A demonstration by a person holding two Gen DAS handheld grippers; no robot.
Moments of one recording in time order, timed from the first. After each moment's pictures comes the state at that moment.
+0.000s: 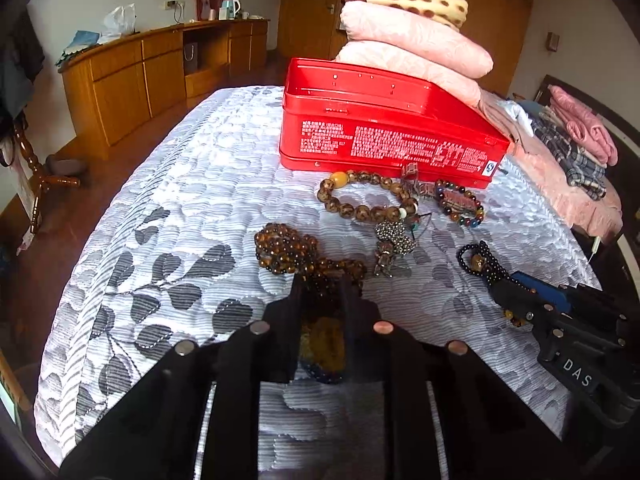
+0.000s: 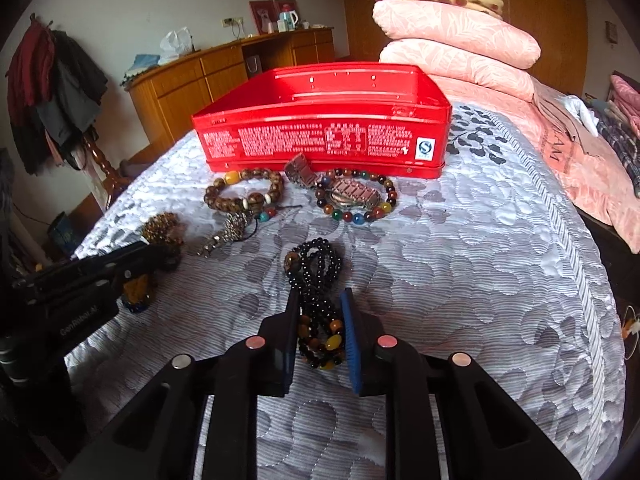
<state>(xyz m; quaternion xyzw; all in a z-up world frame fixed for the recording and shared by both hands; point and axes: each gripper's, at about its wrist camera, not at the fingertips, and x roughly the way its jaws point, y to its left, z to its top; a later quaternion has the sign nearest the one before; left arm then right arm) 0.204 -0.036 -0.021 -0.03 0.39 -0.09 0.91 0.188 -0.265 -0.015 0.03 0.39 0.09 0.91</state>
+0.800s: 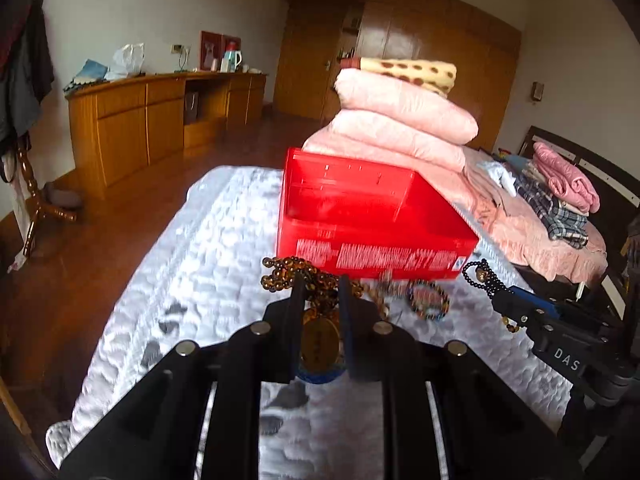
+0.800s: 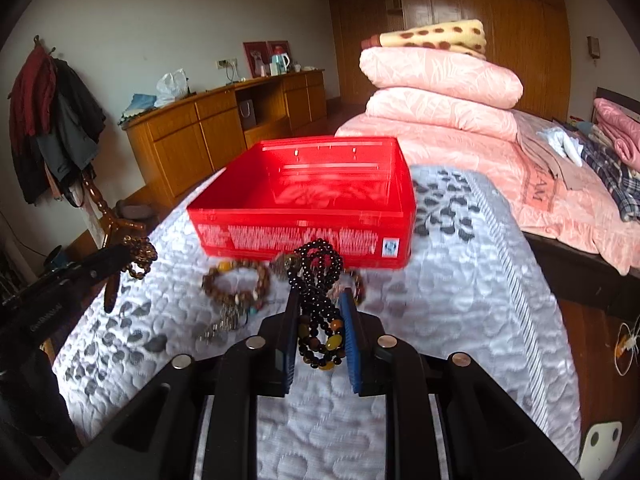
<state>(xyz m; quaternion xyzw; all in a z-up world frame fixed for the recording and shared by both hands) 0.207 -0.029 0.047 -0.06 0.29 -0.11 0.95 0.209 -0.288 0.045 0.04 0.32 0.08 0.94</state>
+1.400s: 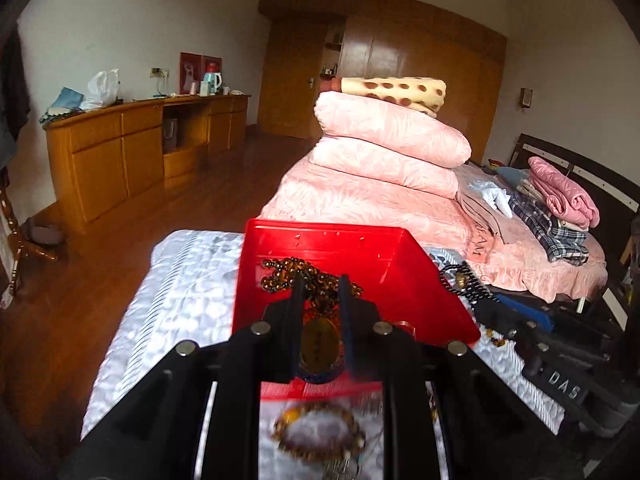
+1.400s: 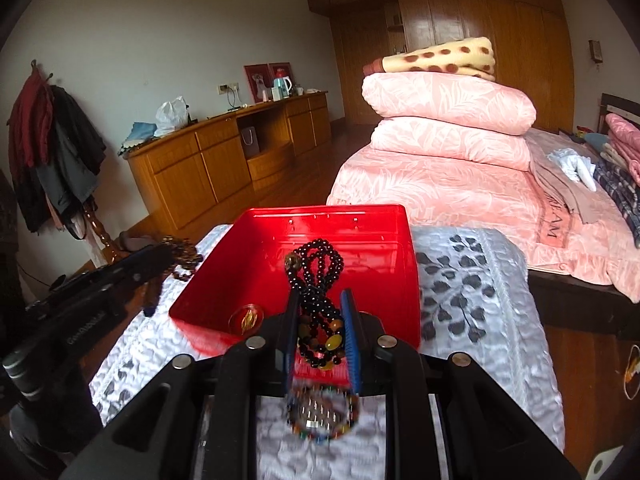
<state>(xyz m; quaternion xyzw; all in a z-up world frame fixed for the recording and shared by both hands) 0.313 -0.074 0.089 -0.05 0.26 -0.13 0.96 0.305 -0.300 0.084 0.06 0.30 0.09 0.95</state>
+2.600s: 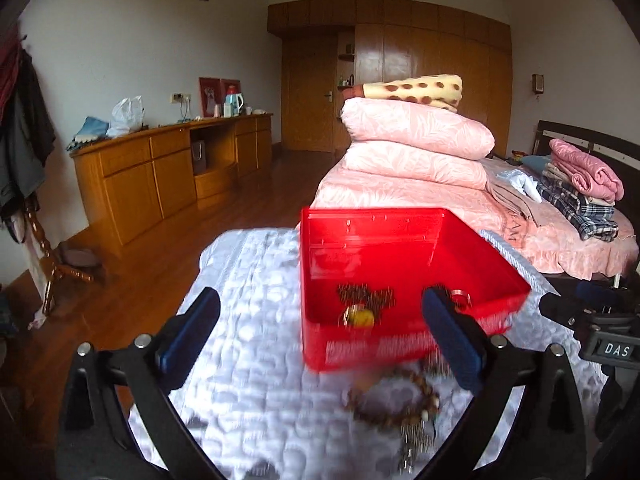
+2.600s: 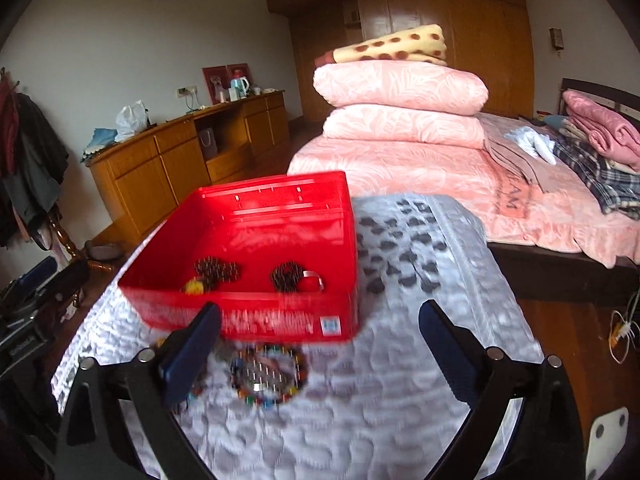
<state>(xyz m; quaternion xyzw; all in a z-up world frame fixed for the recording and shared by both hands) 0.267 -0.036 0.060 0.00 0.23 -0.08 0.97 0.254 -0.320 0.044 0.07 0.30 0.01 0.95</state>
